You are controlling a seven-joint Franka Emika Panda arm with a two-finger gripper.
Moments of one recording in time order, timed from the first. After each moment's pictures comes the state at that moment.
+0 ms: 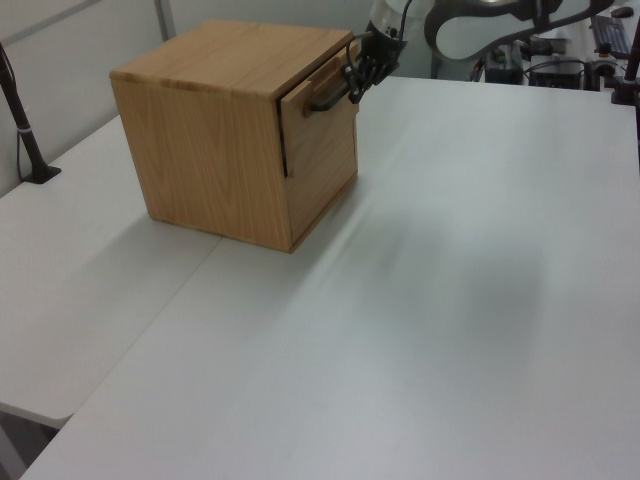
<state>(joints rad) 0.03 0.36 0.03 -1.49 -0.29 2.37 0.70</state>
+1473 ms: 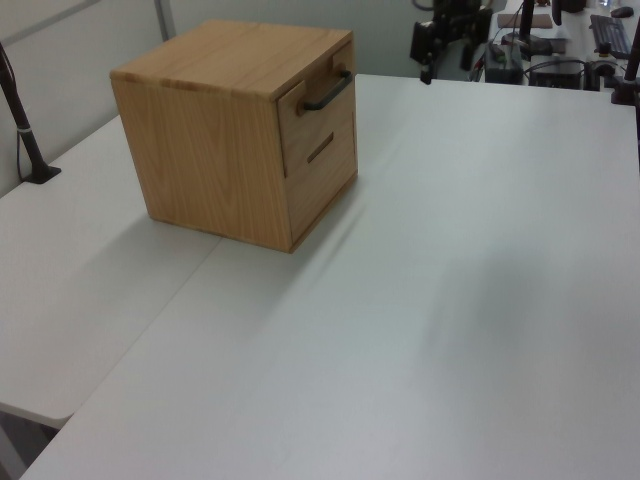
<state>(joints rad) 0.02 0.03 0.11 -1.57 -0.10 1.69 0.71</state>
